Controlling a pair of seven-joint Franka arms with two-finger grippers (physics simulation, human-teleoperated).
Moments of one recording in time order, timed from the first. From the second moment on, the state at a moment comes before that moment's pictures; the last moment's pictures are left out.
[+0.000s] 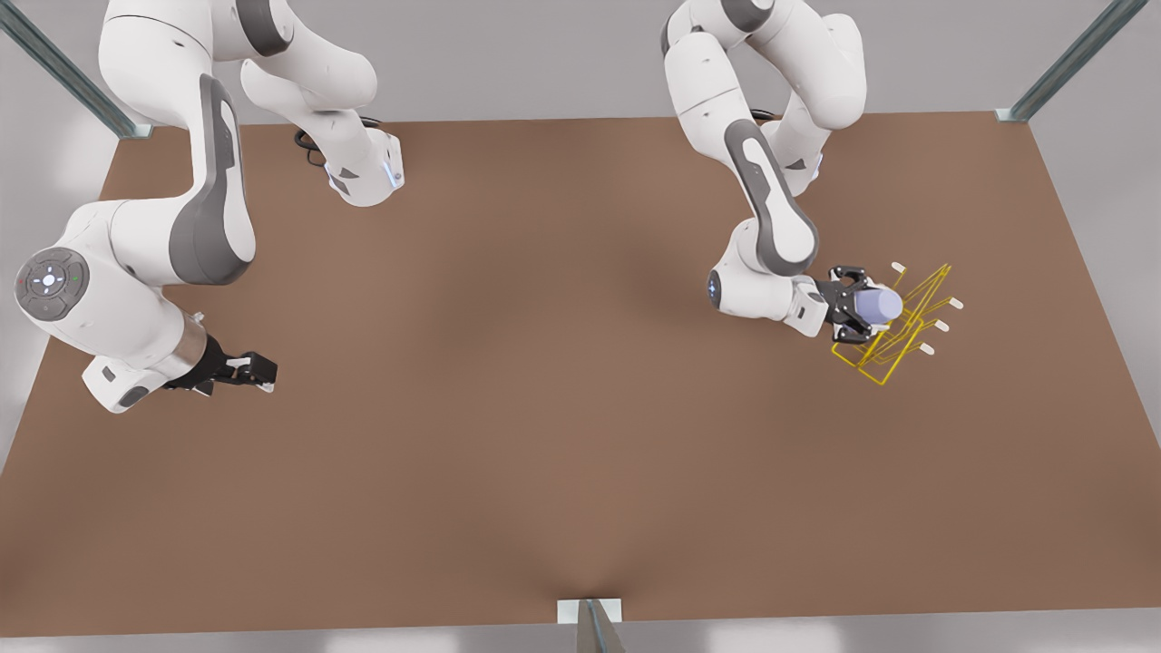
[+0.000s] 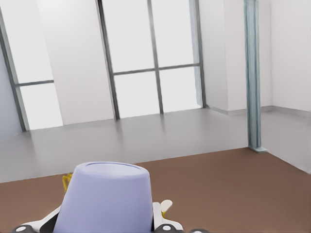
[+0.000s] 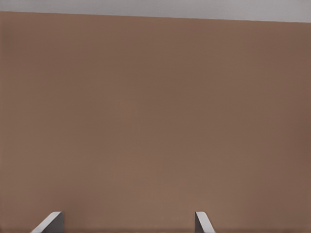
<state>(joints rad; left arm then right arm) -1.71 0.98 1.36 -2.33 0.45 2.13 -1.98 0.01 0.29 0.03 -1.41 -0.01 1.72 0.01</state>
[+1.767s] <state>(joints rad) -0.86 0.35 0.62 -1.36 -0.07 1.55 -1.37 -0.03 0.14 0.03 -1.62 0.03 1.83 -0.02</state>
